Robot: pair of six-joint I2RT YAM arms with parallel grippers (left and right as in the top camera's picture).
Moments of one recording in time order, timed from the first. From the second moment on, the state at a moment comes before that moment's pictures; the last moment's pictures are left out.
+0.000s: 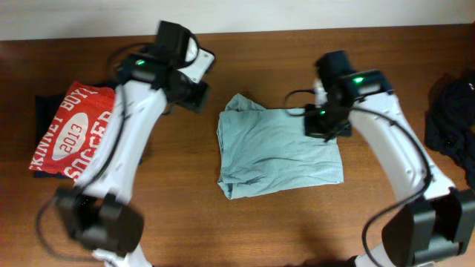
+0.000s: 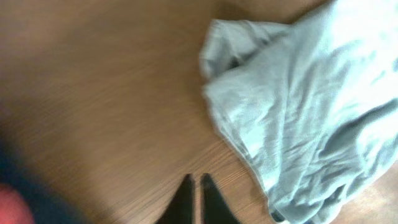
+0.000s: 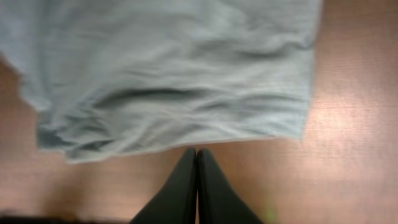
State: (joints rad) left arm -0.29 1.91 1.84 -1.12 0.14 0.23; right arm 0.16 1.73 1.53 -1.26 -0.11 0.32
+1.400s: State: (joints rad) left arm -0.34 2.32 1.86 -1.06 0.15 0.31; right arm 0.07 1.74 0.96 -0.93 0.04 0.52
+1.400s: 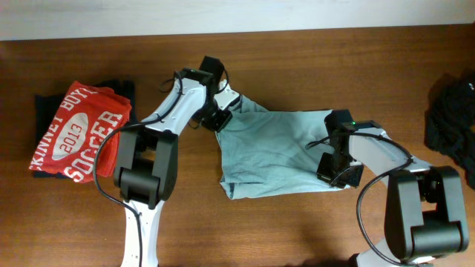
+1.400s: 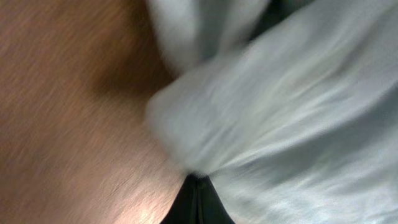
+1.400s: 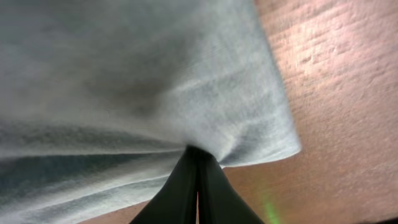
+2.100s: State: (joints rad) left arm -0.32 1.95 2.22 -1.61 0.02 0.08; right arm 0.07 1.39 1.08 -0.80 -0.07 0.39
